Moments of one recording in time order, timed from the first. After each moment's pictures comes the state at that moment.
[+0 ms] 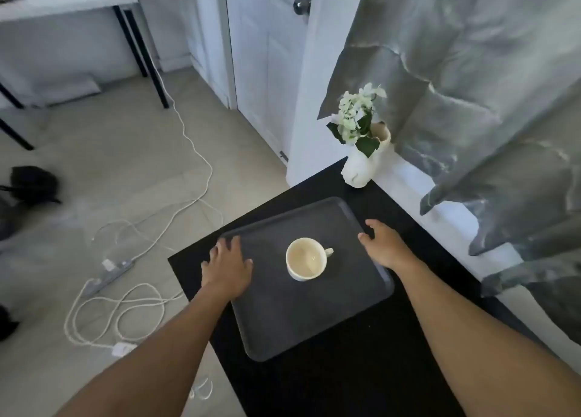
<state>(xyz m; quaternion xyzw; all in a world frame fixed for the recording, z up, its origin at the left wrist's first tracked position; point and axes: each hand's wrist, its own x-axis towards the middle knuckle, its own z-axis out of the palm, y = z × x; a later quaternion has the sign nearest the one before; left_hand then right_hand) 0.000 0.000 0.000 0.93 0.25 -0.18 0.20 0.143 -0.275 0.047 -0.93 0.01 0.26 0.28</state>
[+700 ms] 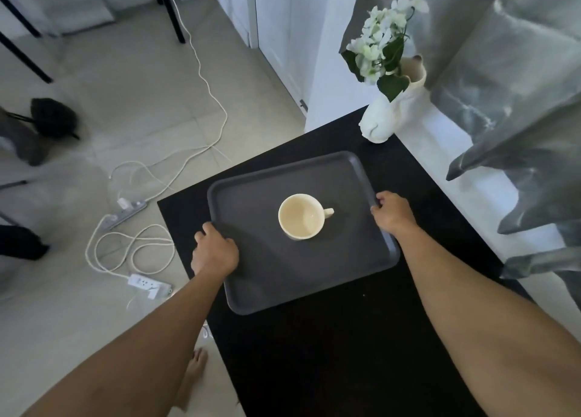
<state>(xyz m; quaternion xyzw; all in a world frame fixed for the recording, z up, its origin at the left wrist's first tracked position) -0.028 -0.036 -0.046 0.80 0.50 -0.15 0.29 0.180 -0.293 -0.024 -0.94 0.03 0.27 0.20</state>
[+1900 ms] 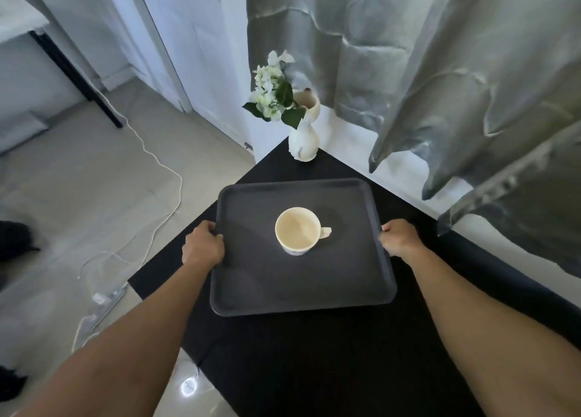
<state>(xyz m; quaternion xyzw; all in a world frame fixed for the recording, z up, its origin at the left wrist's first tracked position) 0.062 -0.034 0.003 0.88 0.35 -0.11 0.30 0.119 -0.402 0.018 -0.90 0.21 0.23 0.30</state>
